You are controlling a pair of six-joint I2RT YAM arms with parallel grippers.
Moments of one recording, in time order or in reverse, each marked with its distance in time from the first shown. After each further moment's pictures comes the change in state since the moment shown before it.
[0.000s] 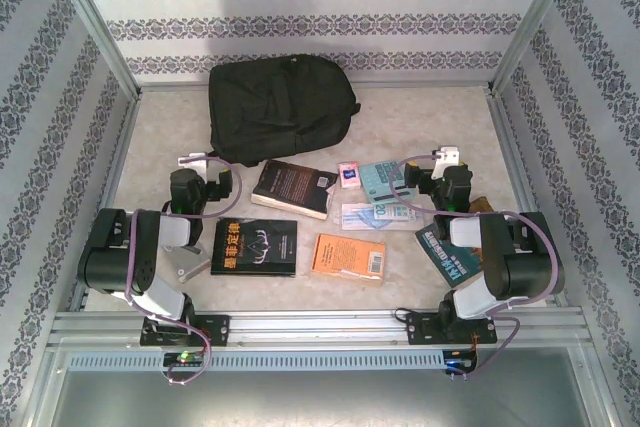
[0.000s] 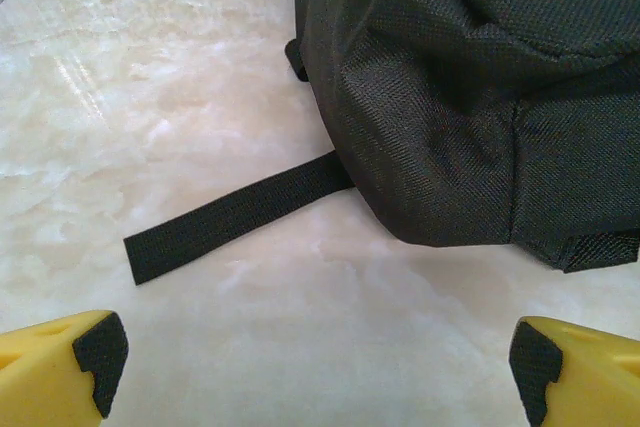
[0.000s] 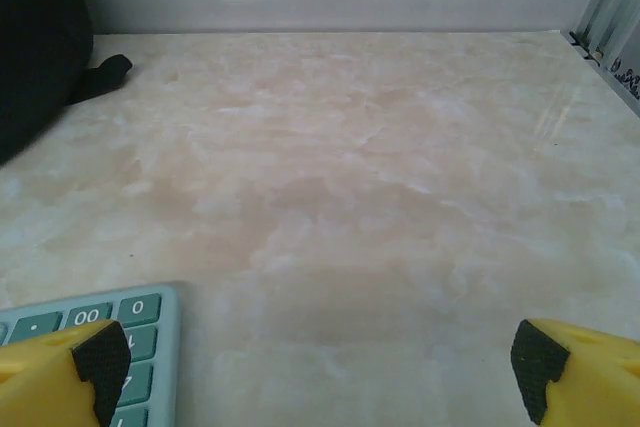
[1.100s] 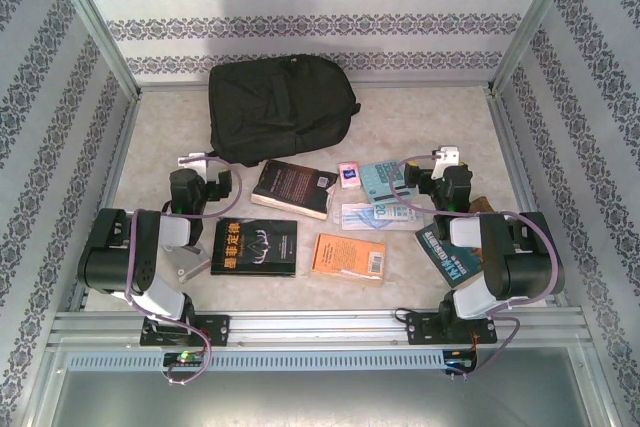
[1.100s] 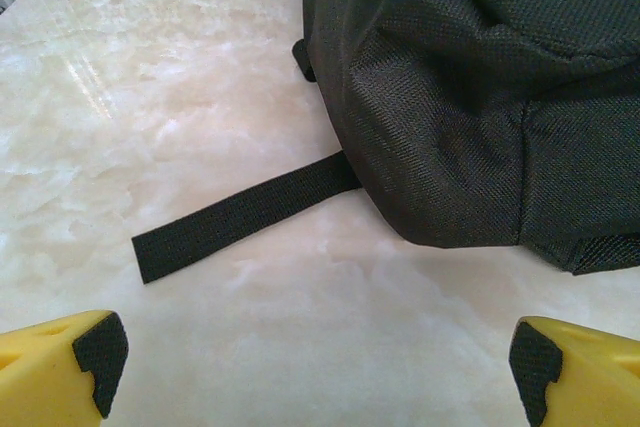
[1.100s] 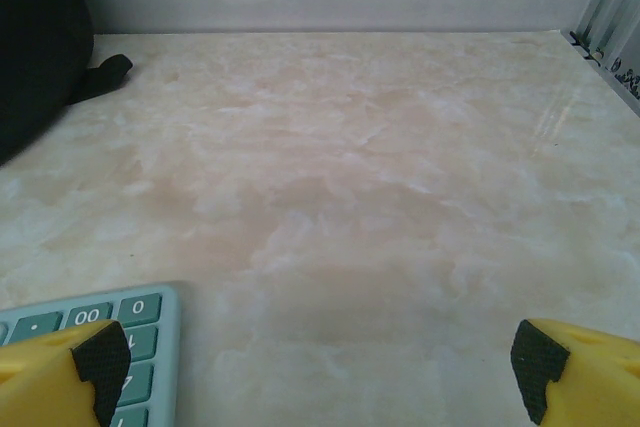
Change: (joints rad) left arm -0.006 0.000 -0.001 0.002 -0.031 0.000; right arm 0.001 0.000 0.000 0.000 0.000 0.000
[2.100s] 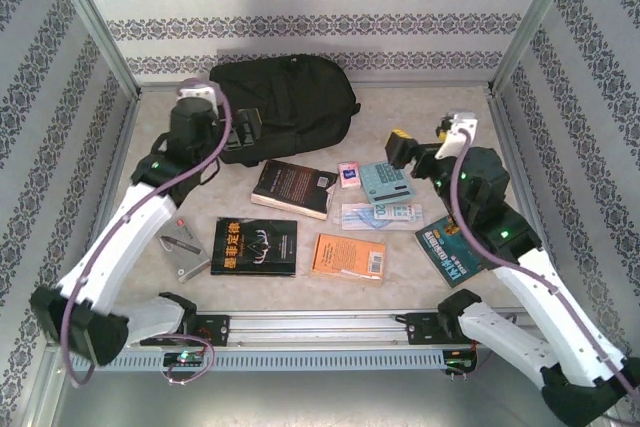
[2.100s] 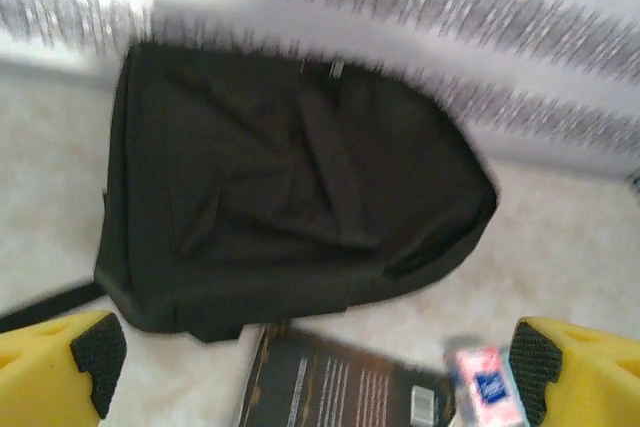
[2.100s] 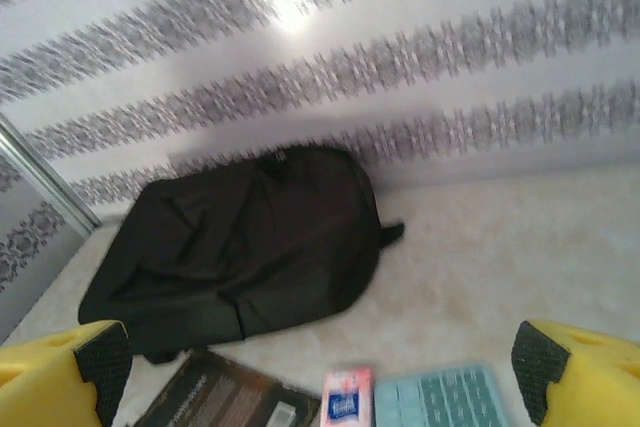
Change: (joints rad) left arm -0.334 -0.197 0.948 -1.310 -0.021 -0.396; right arm 0.379 -0.669 0.609 -1.188 0.085 0.377
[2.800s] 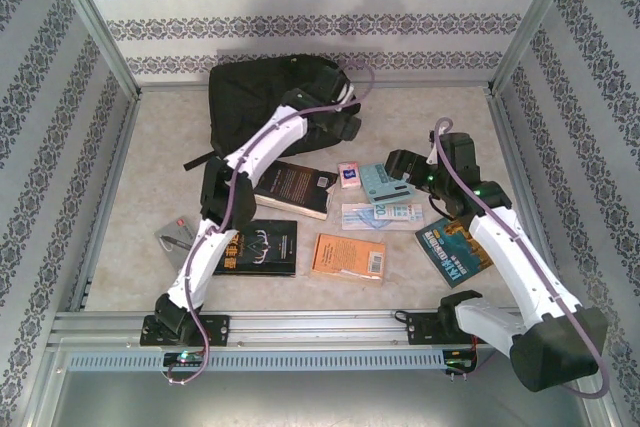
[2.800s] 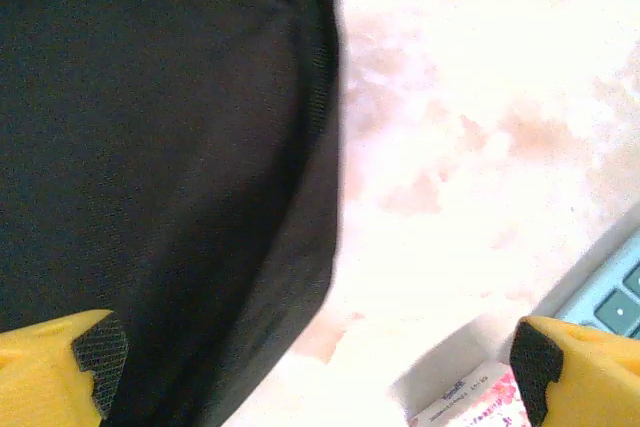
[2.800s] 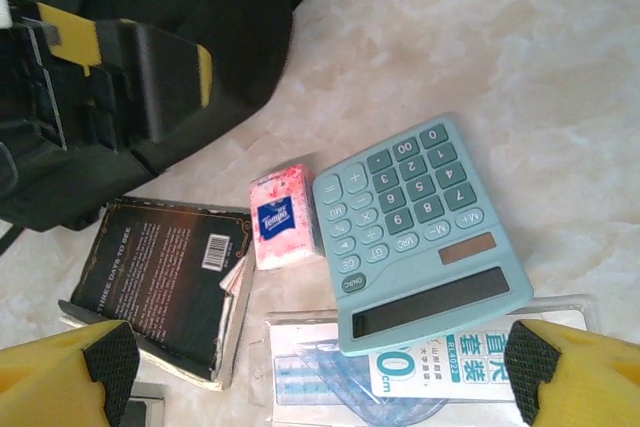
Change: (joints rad) left arm -0.224 1.112 1.106 -0.291 0.066 0.403; right arm -0.171 0.212 -0.096 -0.150 -0.224 0.150
